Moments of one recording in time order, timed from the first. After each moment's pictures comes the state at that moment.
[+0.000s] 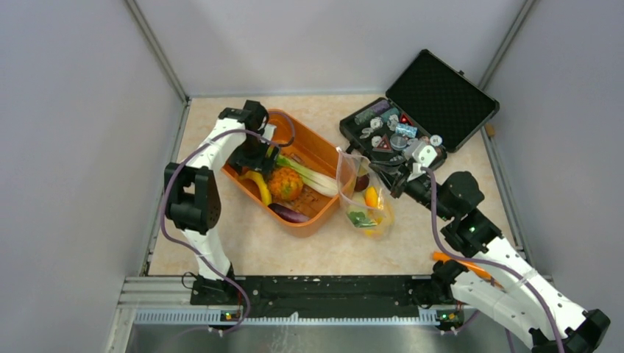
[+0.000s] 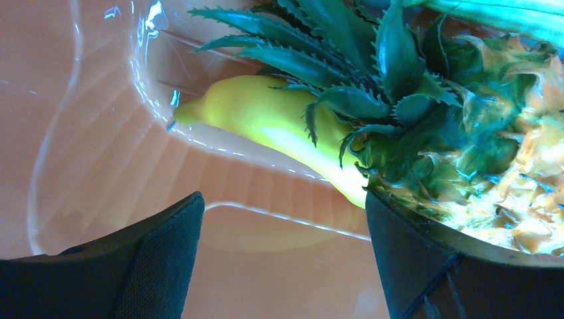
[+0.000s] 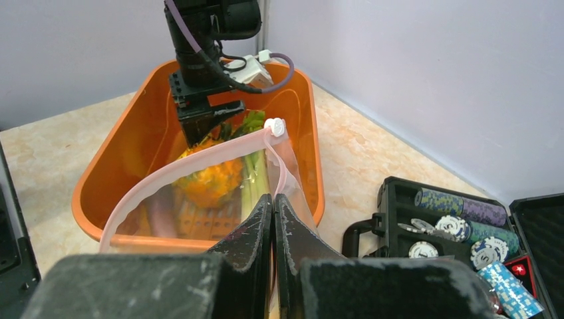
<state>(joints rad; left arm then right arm) -0.23 1.87 1.57 -1.13 -0.02 0.09 0.62 0.67 0.67 0.10 -0.25 -0.08</state>
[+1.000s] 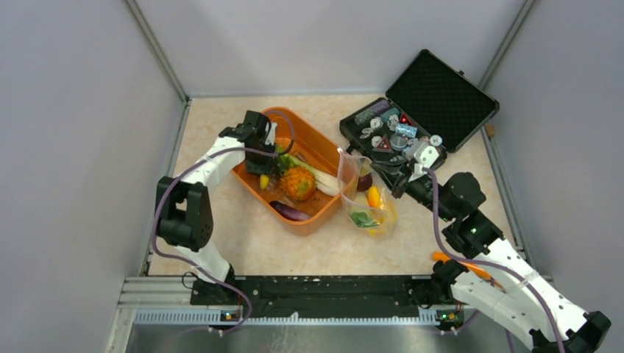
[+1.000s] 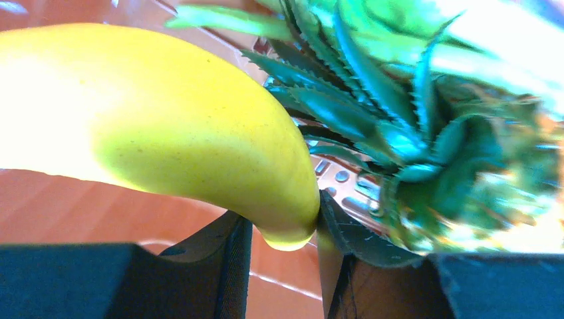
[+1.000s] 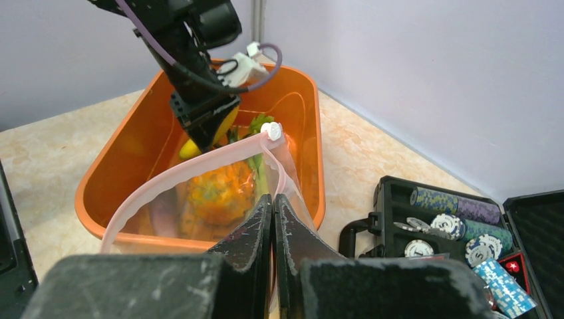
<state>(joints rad) -0.27 1.73 1.31 -0.78 0.02 -0.09 0.62 0.66 0.67 0.10 -0.24 -0.09</state>
